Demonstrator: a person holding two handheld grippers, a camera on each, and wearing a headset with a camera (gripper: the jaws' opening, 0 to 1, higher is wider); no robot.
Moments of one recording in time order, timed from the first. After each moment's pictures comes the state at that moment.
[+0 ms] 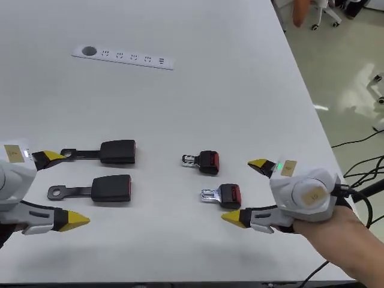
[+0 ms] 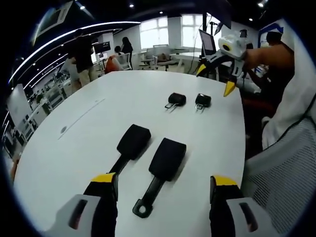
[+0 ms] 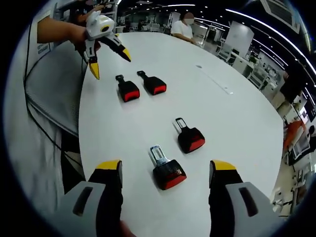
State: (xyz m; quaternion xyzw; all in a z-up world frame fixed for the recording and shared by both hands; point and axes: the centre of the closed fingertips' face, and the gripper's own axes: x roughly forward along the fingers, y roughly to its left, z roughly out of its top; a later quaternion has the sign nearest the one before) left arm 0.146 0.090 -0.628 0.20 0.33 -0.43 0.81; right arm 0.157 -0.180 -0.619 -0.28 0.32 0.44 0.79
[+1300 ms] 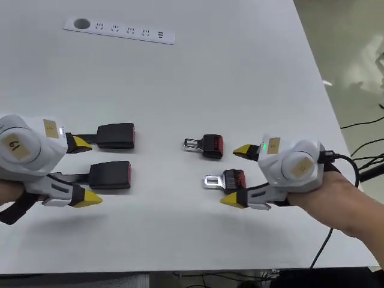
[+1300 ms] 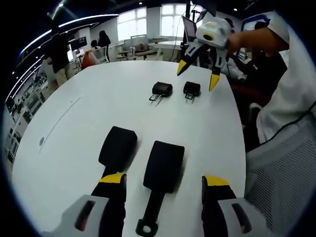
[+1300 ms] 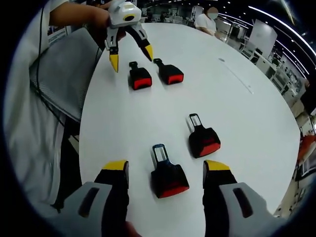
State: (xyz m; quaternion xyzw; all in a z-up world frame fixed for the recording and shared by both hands) left arm 0.161 0.061 -0.656 0.23 0.37 -0.51 0.74; right arm 0.167 -0.170 -0.654 -0.31 0.35 0.51 0.72
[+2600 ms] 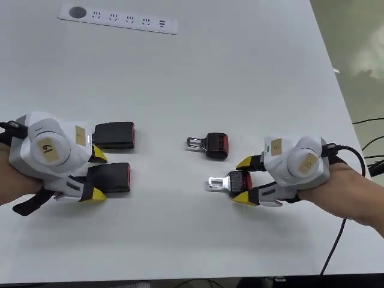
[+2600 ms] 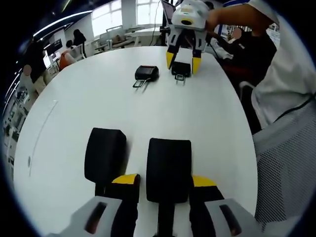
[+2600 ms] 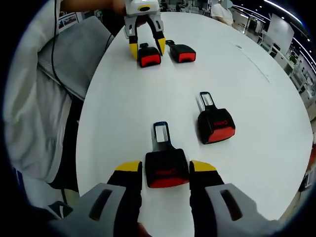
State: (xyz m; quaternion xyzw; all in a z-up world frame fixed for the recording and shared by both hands) left arm 0.168 0.048 -0.691 0.30 0.38 -0.56 0.67; right arm 0.162 -0.189 -0.691 -0.33 0.39 0.56 0.65
